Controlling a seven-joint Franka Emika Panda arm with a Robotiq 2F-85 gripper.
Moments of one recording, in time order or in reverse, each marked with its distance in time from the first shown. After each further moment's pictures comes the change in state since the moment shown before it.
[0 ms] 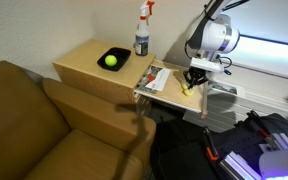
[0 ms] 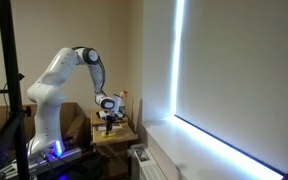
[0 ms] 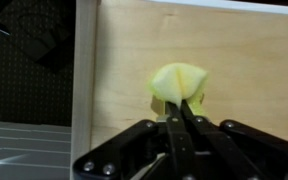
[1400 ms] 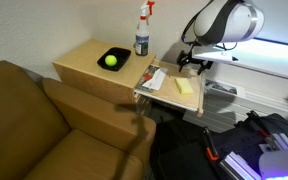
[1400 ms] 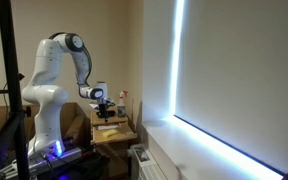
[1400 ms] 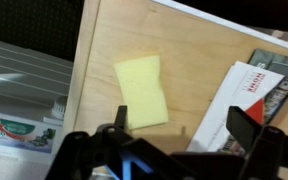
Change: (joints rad) arm 0.248 -0.377 -0.098 -0.292 -0.228 0.242 0.144
